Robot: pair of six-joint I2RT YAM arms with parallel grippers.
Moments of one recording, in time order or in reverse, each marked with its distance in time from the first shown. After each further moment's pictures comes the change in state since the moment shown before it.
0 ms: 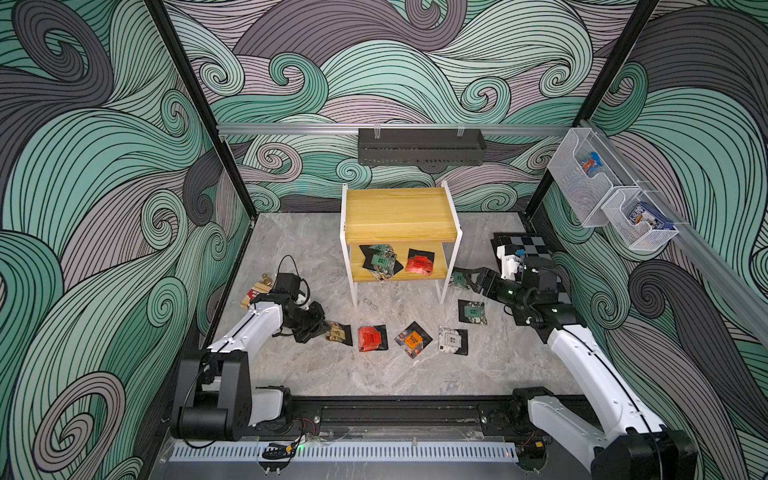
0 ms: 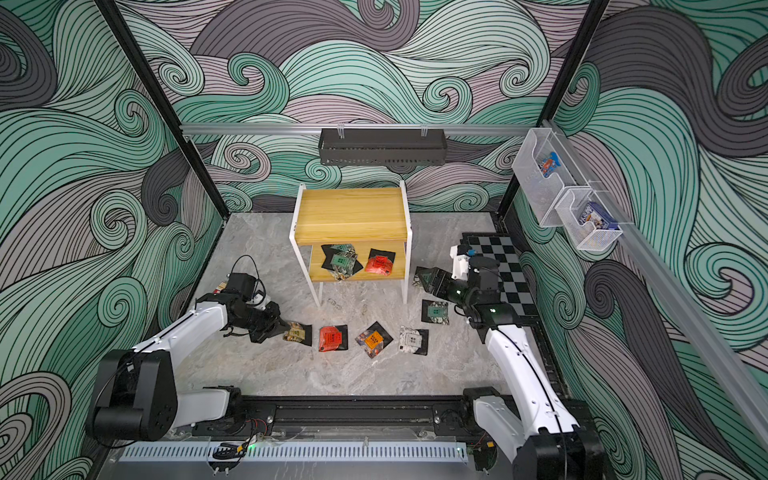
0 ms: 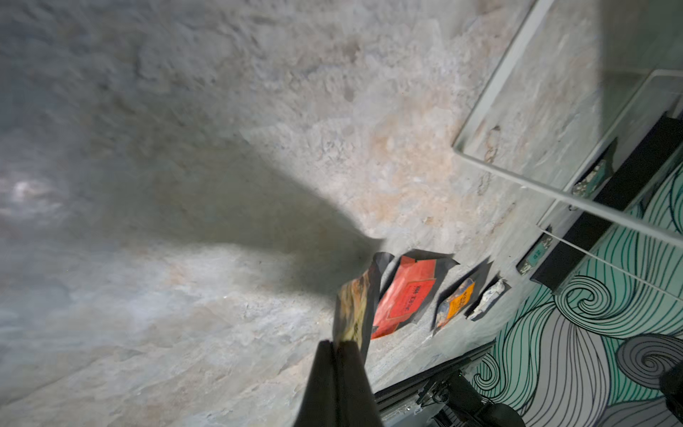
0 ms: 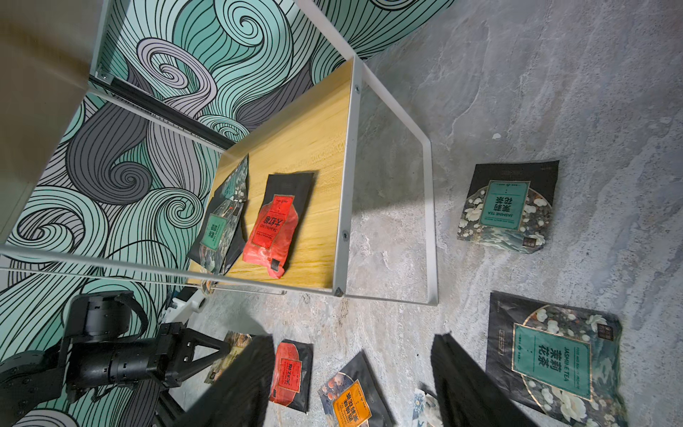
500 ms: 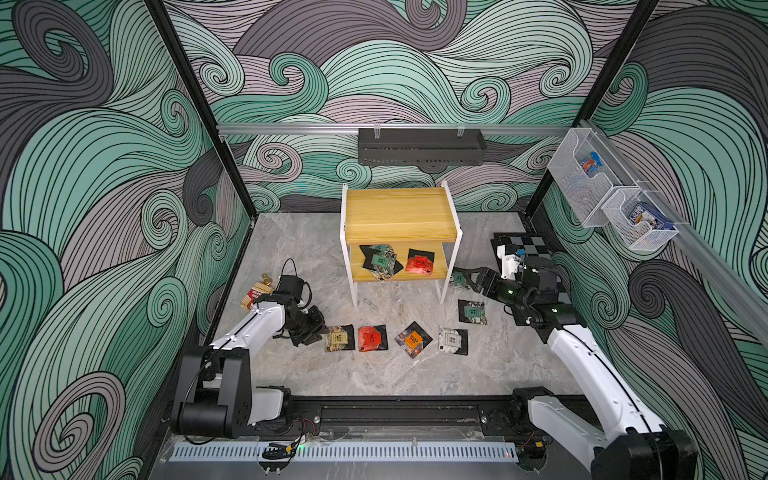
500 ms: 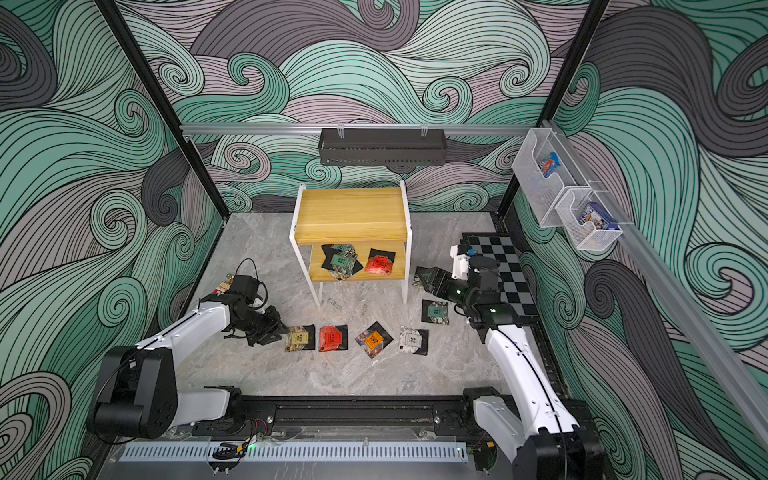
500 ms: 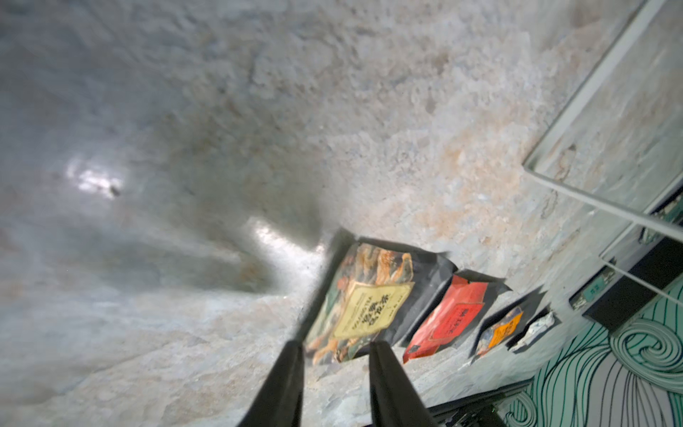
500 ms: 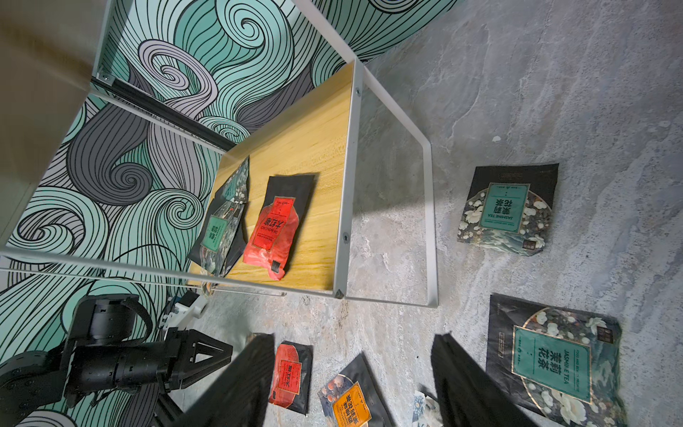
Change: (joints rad) left arm -0.026 0.002 0.004 -0.050 -0.135 -0.026; right arm 0.000 0.000 0.000 0.003 0.002 -0.001
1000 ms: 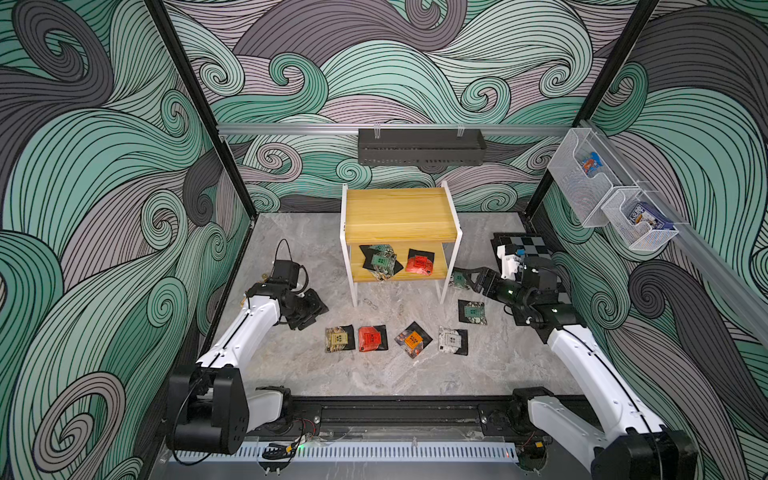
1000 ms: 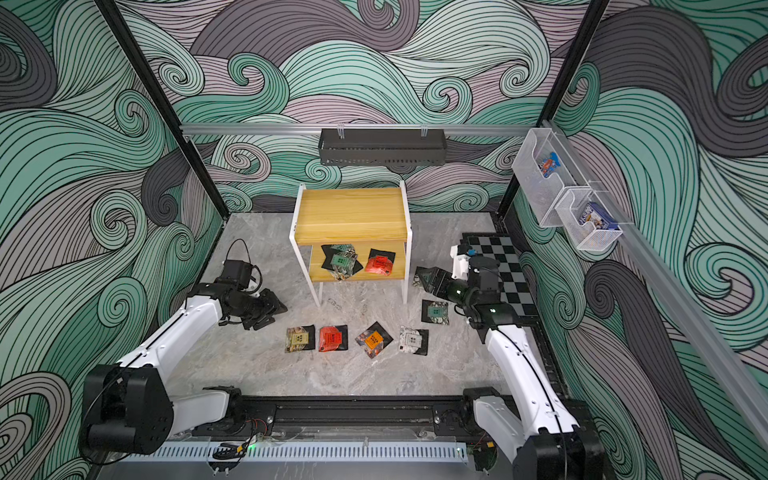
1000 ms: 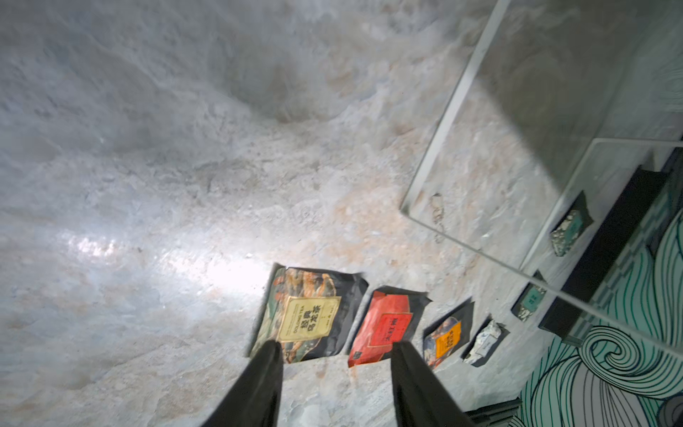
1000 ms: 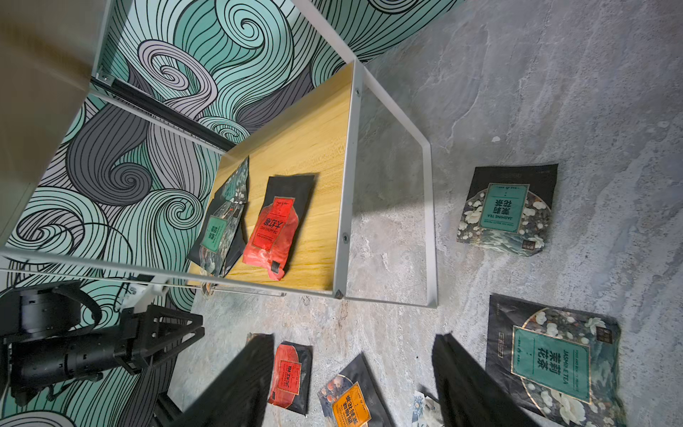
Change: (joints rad) left arm 0.000 -0.064 0.196 -0.043 -0.038 0.004; right arm 0.000 0.000 0.000 0.000 0.000 0.000
